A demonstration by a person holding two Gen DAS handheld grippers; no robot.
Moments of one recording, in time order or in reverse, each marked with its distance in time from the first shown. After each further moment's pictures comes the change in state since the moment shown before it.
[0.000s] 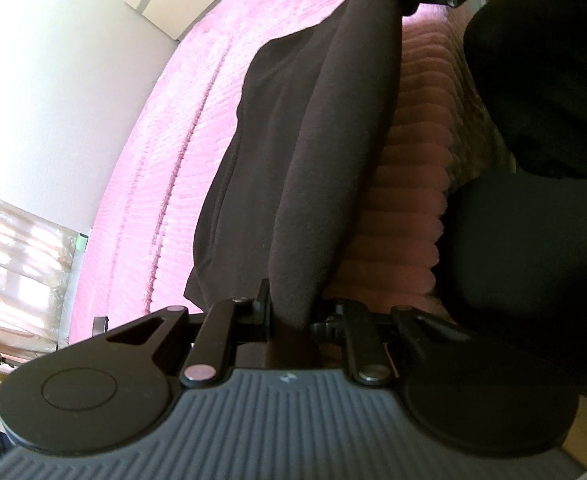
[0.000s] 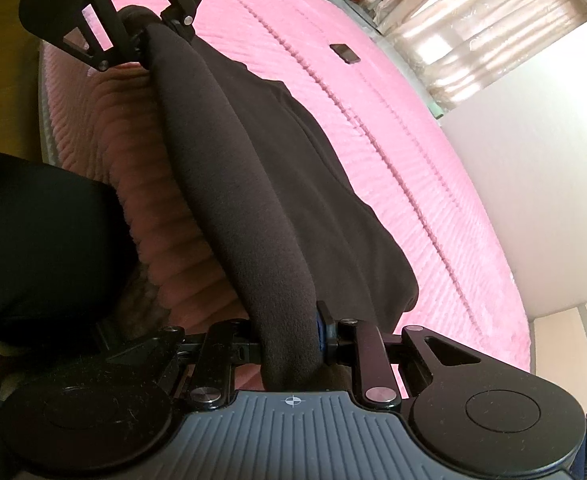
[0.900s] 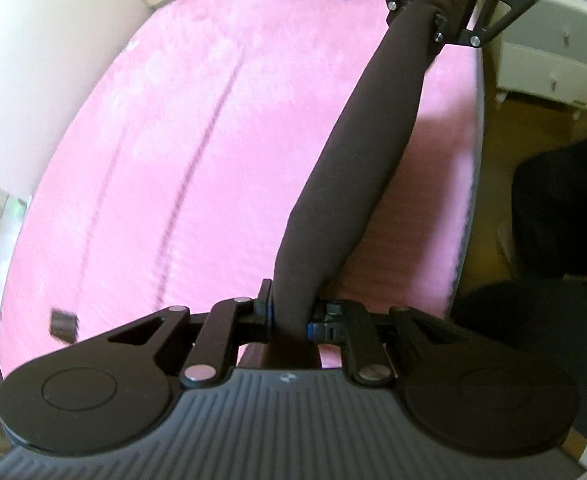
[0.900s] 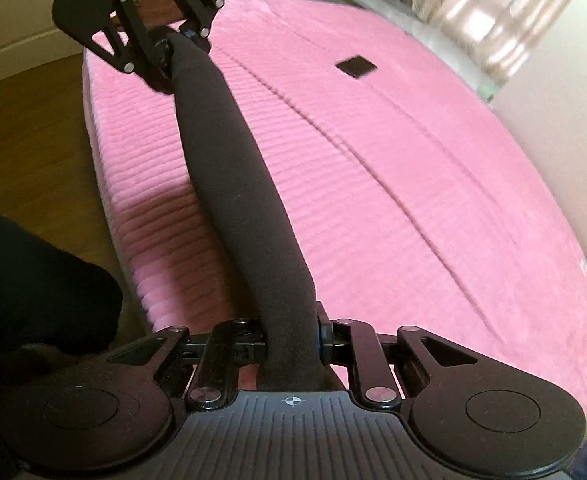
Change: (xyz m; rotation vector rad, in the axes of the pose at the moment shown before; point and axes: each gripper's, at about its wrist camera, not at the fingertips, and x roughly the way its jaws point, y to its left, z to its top) left arm -0.055 0.205 0.106 -0.137 0.070 -0.331; right arm -0.083 -0.246 0.045 0.121 0.060 0.375
